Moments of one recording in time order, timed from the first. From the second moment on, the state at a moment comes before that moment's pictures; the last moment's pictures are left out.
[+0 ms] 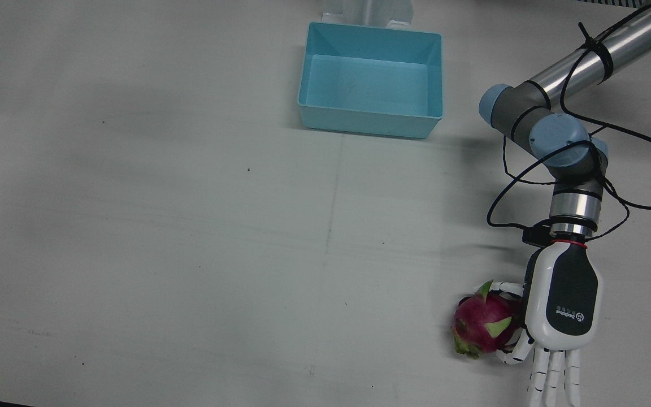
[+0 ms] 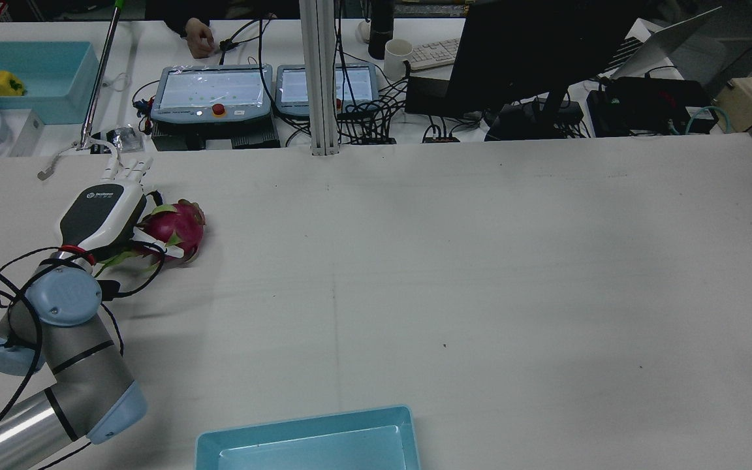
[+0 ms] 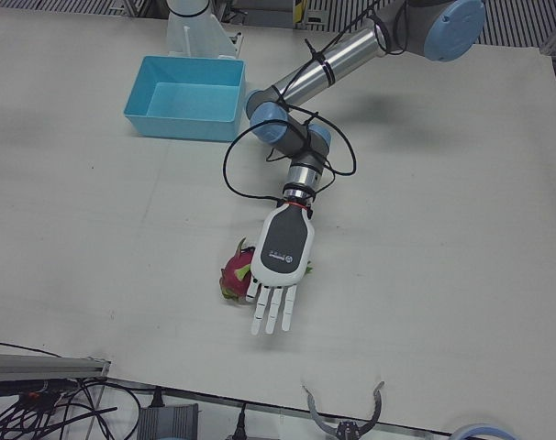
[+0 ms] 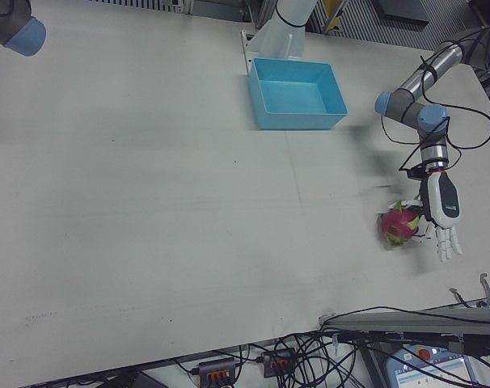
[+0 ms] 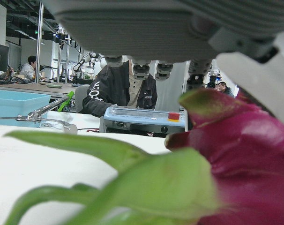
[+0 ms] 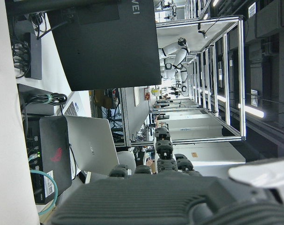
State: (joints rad) left arm -0.70 -2.10 -1.41 0.39 0.89 1.46; right arm 1.51 -1.56 1.56 -3.30 -1.47 0.12
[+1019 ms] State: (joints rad) left arm -0.70 -2.09 -1.46 0.36 0.90 1.46; right arm 1.51 -1.56 1.56 -3.30 -1.47 0.12
